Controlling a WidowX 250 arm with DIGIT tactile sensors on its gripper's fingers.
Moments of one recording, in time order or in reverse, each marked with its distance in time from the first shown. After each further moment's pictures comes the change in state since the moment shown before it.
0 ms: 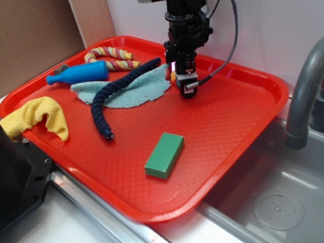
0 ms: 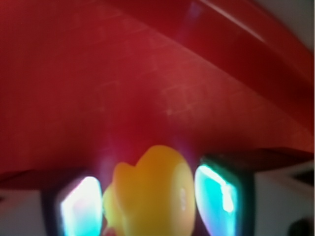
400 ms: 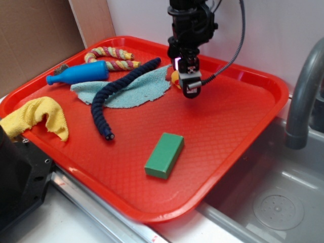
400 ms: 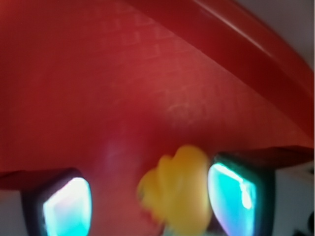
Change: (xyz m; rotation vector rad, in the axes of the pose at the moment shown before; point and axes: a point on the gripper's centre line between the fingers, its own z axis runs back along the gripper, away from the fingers) arm 0.004 -0.014 0.007 -0.032 -0.003 -0.087
